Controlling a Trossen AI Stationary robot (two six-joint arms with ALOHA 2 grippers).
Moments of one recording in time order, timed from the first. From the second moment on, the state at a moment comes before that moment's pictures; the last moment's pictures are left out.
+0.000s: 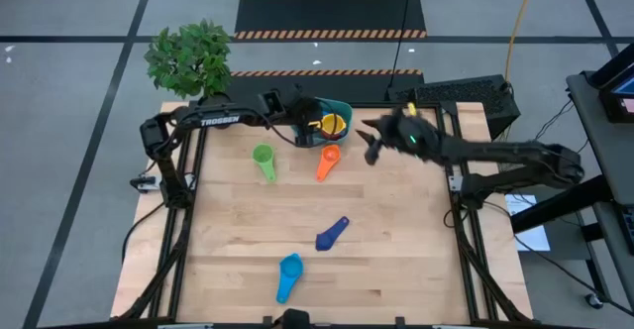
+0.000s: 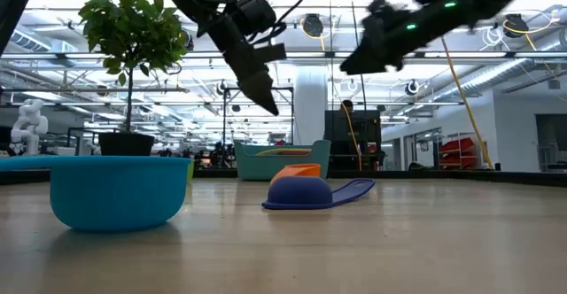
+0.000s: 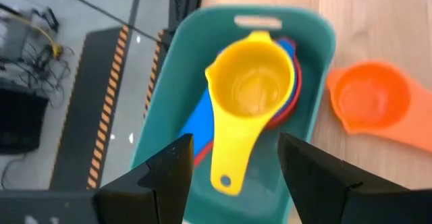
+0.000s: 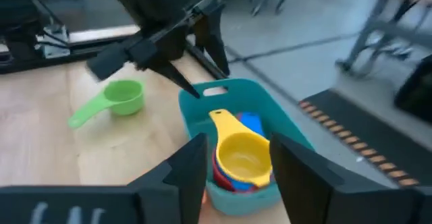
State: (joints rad) left arm 0.45 1.80 1.39 -0.42 -0.12 0.51; right arm -0.37 1.19 0.66 0.19 0.17 0.00
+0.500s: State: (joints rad) left arm 0.45 1.81 1.36 -0.47 -0.15 0.43; right arm -0.64 1.84 1.30 -0.36 -0.19 -0.26
